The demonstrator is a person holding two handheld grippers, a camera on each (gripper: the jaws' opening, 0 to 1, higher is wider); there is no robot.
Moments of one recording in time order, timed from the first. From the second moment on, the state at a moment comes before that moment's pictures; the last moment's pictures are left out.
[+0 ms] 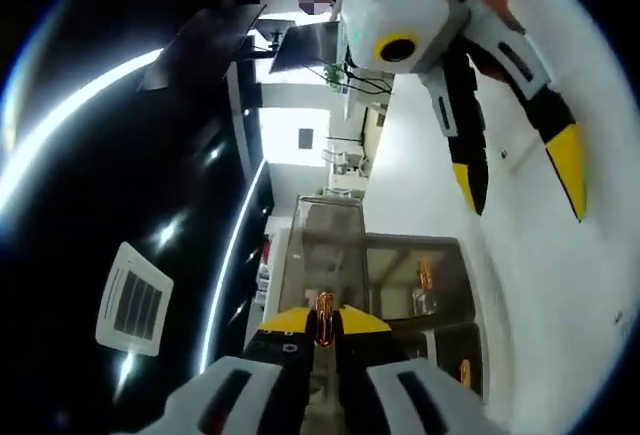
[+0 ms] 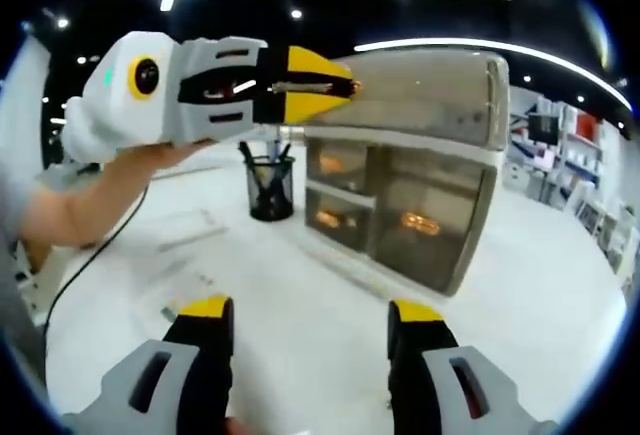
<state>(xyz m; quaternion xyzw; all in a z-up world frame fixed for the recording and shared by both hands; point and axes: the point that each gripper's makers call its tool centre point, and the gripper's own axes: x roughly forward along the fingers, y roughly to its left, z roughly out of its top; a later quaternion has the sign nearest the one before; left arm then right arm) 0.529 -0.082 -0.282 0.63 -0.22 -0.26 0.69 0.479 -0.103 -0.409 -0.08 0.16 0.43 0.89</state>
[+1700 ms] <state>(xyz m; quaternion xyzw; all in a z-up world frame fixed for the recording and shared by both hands) 0.484 -0.083 -0.286 0.68 -0.20 -0.30 0.64 0.470 -0.101 -0.419 -0.07 0.18 0.44 0.88</state>
